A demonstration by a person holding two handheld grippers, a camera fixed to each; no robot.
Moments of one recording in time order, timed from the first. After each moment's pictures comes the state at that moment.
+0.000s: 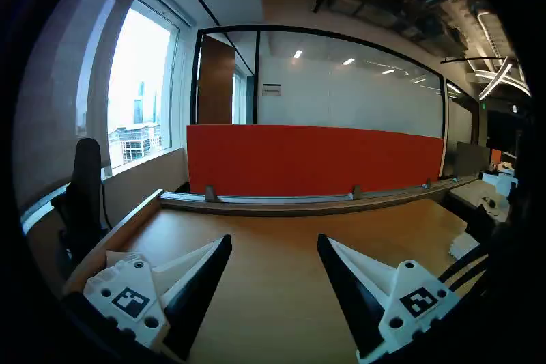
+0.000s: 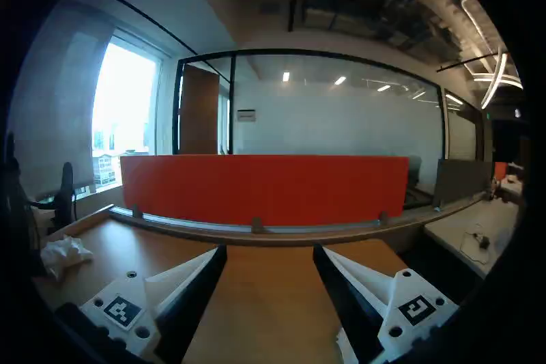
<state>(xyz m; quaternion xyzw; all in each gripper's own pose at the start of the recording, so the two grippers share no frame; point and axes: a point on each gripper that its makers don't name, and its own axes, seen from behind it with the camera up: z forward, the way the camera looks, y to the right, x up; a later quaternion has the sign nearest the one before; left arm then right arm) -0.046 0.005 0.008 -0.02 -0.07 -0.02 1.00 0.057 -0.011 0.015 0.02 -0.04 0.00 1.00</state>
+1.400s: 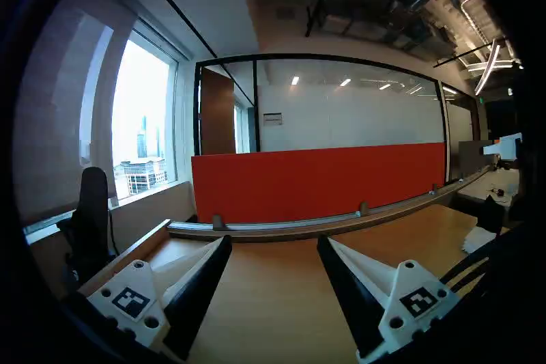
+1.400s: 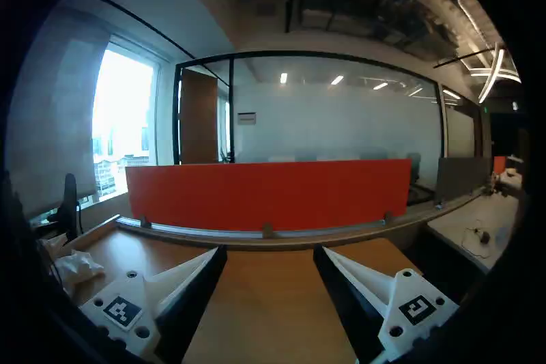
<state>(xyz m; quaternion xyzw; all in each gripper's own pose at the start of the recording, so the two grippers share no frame) -0.029 0.004 0.003 0.00 0.01 0.01 1.00 0.087 -0.050 0.004 0.02 -0.04 0.02 1.00</state>
